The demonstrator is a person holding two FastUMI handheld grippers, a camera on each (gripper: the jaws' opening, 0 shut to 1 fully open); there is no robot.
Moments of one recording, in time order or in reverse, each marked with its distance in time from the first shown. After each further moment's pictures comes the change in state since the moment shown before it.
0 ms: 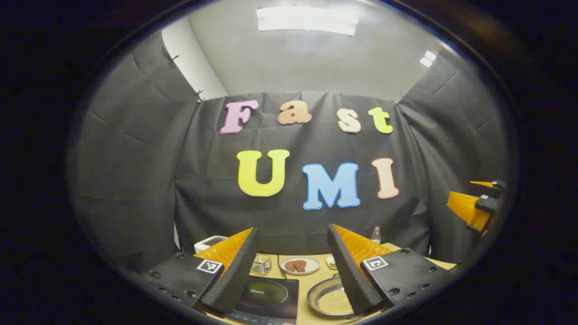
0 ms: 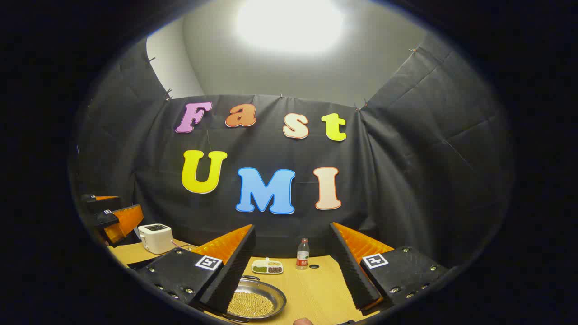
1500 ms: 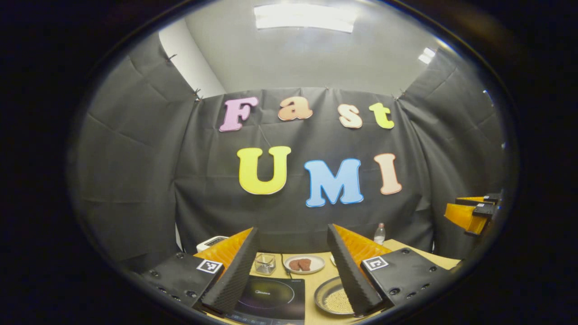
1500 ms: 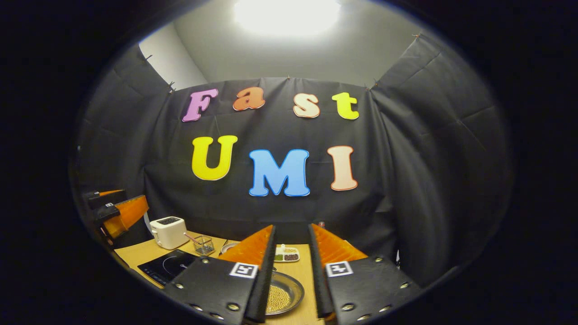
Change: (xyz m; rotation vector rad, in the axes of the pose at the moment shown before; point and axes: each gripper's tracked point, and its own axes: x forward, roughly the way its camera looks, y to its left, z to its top) left arm 0.016 0.019 0.000 0.013 0.011 0.005; right arm 0.019 0.031 -0.037 0.032 0.142 0.063
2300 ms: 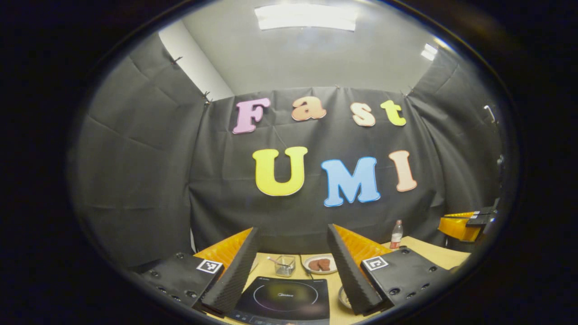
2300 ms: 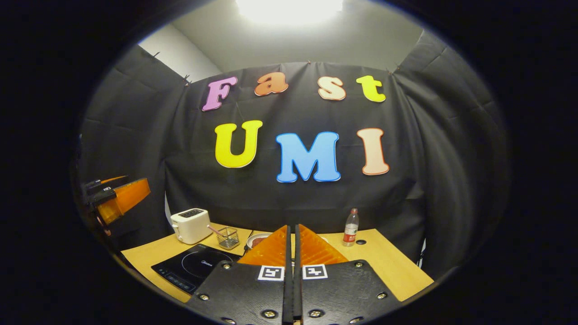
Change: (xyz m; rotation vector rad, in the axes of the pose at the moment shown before) left arm -0.001 0.061 -0.005 0.037 0.004 0.076; right arm 0.027 0.082 -0.046 0.041 0.123 0.192
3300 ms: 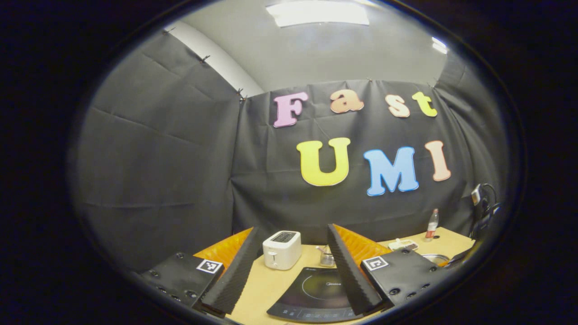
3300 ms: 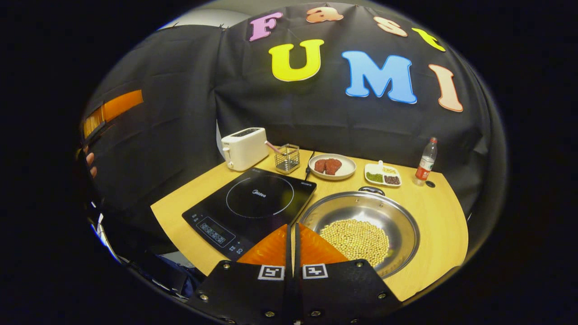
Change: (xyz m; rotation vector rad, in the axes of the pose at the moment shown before) left arm -0.041 0.119 -0.035 0.021 0.051 0.209; right arm 0.002 0.111 -0.180 -0.074 0.518 0.346
